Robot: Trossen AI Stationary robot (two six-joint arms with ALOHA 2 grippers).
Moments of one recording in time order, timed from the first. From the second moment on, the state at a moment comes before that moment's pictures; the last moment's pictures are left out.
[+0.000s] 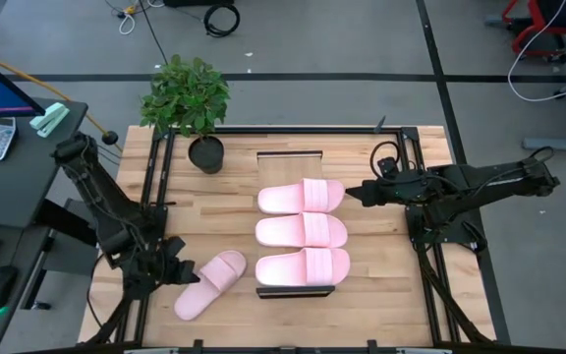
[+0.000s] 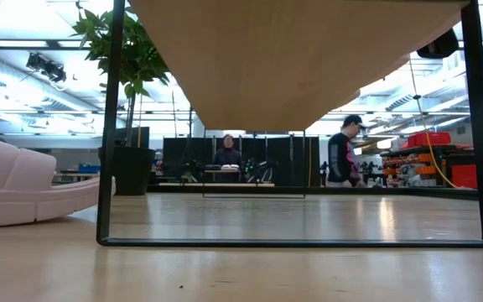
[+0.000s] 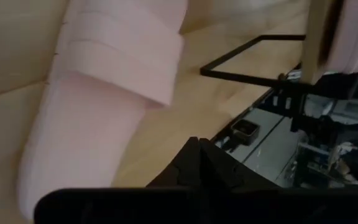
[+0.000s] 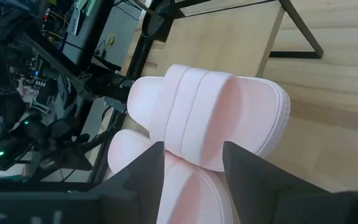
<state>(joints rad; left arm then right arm) -1.02 1.03 0.67 -0.50 -0.54 -2.21 0.15 0.86 0.86 -0.57 0.38 1.31</state>
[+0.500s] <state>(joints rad) -1.00 1.22 0.69 -0.42 -0.53 -2.23 0.18 0.86 0.86 -0.56 0.39 1.31</state>
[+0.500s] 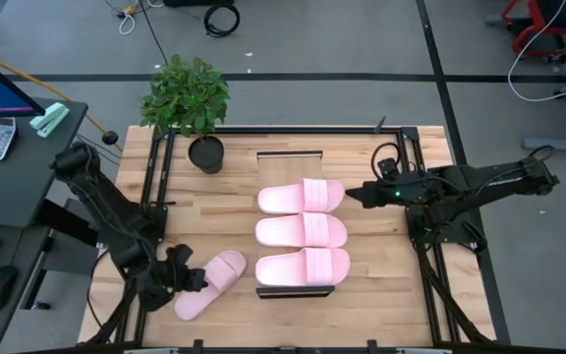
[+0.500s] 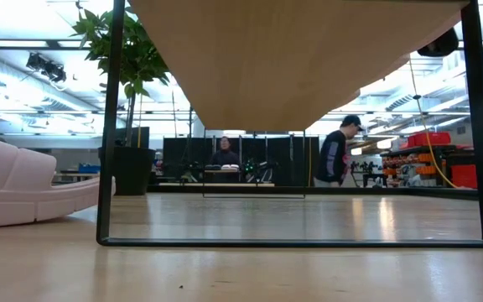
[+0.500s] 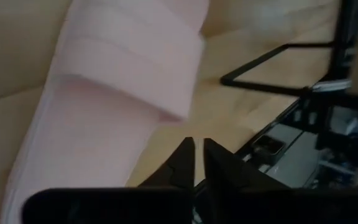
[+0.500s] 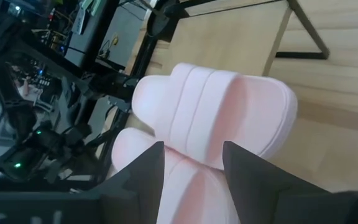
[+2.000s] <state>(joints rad) -0.87 1.39 0.68 -0.56 -0.55 -2.28 0.18 0.86 0.86 -0.55 0.43 1.37</state>
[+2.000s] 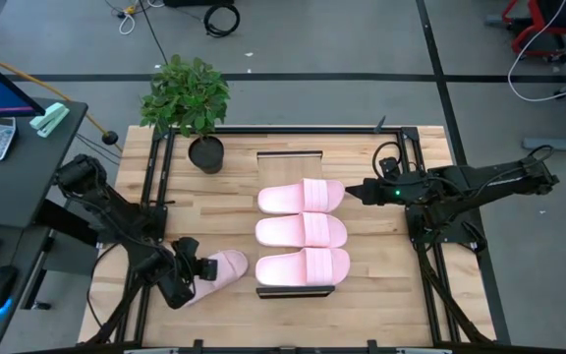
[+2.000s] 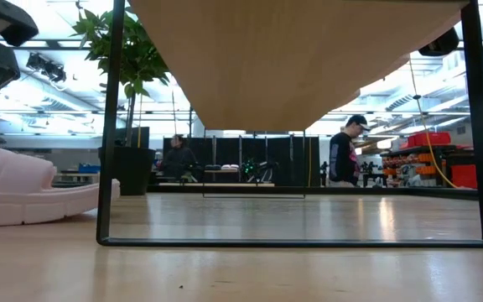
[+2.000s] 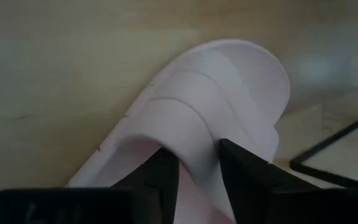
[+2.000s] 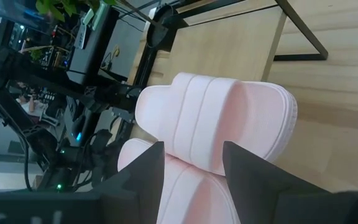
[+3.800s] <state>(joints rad) -0.44 1.36 1.44 -0.83 -0.96 -1.34 0.58 0.66 0.86 -0.68 0.74 1.38</state>
